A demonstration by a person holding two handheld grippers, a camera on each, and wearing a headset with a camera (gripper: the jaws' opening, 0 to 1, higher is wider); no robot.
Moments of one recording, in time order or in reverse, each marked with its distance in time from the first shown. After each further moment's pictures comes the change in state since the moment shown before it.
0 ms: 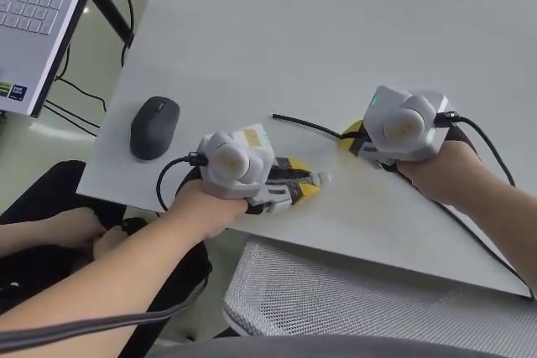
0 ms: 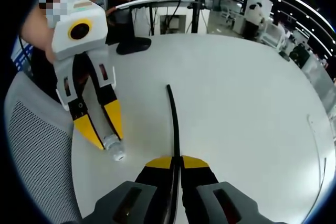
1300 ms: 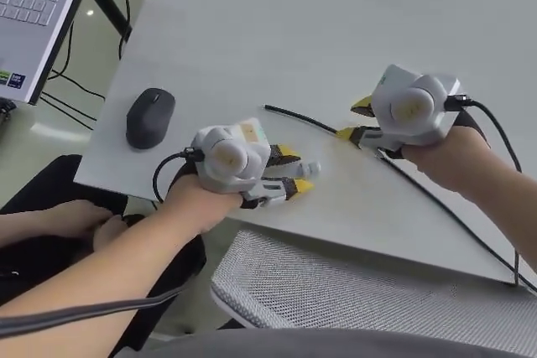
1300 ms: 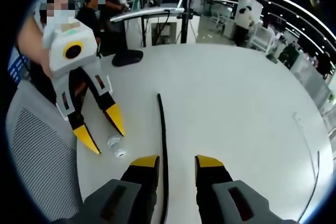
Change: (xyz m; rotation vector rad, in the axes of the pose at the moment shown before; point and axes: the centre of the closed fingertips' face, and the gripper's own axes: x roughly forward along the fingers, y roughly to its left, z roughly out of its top) left arm -0.002 -0.006 0.003 0.048 0.025 0.087; right arm -0.038 -0.013 0.005 0.038 -0.067 -0.066
